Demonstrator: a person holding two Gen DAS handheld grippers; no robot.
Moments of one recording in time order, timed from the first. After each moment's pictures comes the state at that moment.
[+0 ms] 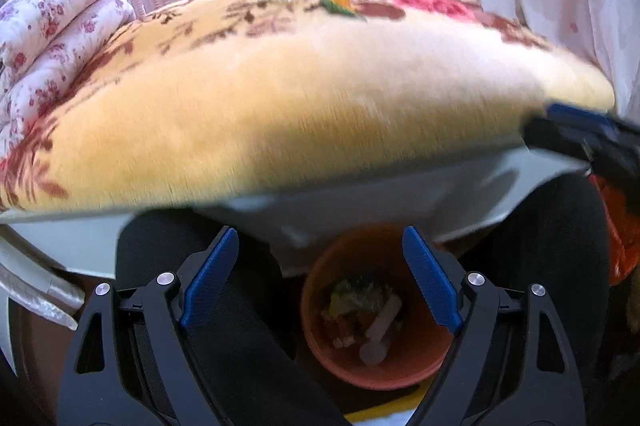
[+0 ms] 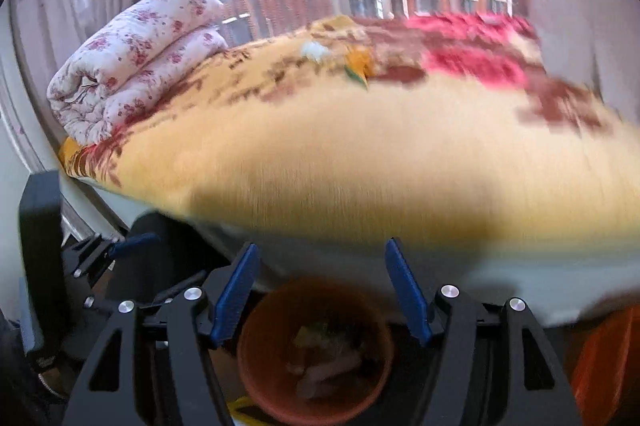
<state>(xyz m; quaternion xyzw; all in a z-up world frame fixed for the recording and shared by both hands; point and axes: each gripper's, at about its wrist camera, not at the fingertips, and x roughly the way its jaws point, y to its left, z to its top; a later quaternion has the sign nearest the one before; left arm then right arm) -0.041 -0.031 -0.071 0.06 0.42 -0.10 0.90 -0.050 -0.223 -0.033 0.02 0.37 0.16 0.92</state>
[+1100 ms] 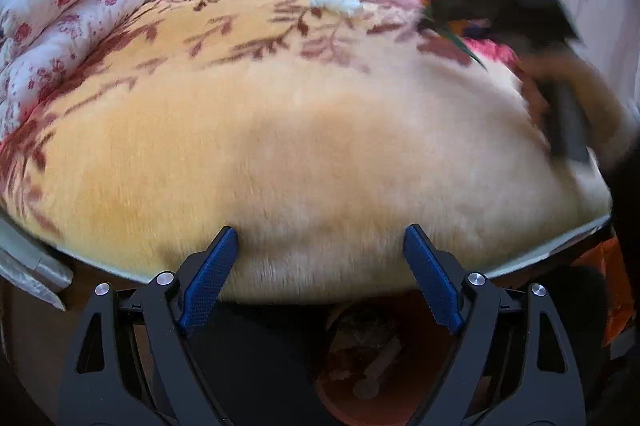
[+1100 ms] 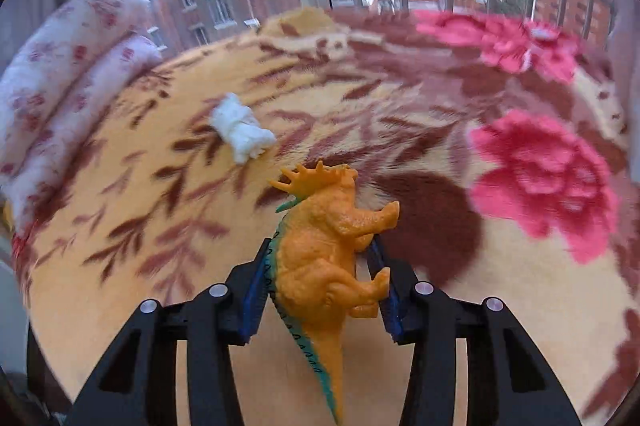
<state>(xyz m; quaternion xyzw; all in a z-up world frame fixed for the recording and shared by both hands) 0.038 0.004 -0.054 -0.01 0.43 -0.06 0.90 0.231 -0.196 -0.025 0.01 0.42 0.12 0.90</state>
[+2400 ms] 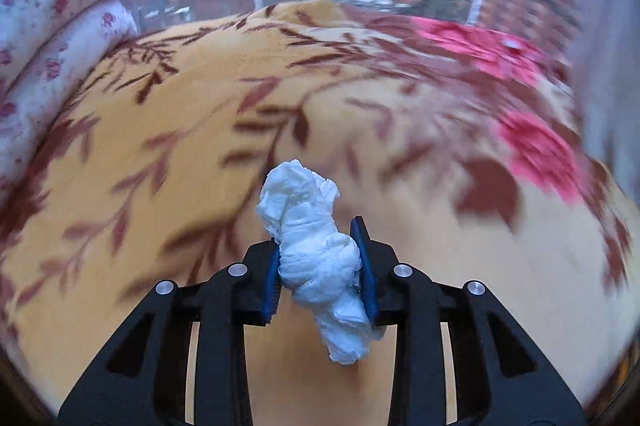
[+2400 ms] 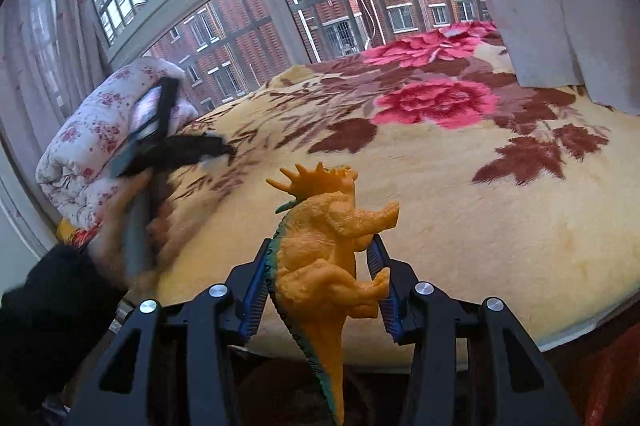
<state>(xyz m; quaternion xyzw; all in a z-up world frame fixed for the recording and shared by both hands) 0.200 -0.032 -0.010 -0.01 0.41 -0.05 0.91 0.001 -0.292 -0.017 0.12 0.32 0.13 0.93</state>
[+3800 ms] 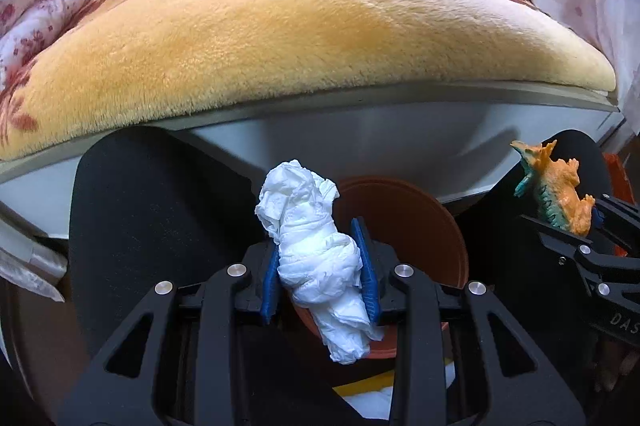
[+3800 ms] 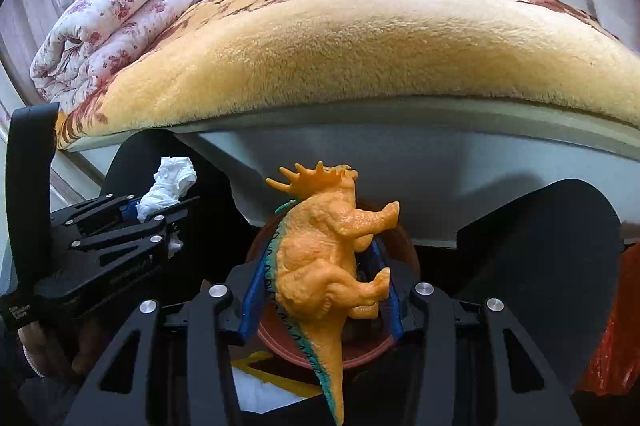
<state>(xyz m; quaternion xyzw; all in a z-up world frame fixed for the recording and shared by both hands) -0.059 -0.023 -0.115 0.04 0.48 -0.11 0.87 -0.101 -0.212 -0.111 0.05 0.46 0.13 0.87</state>
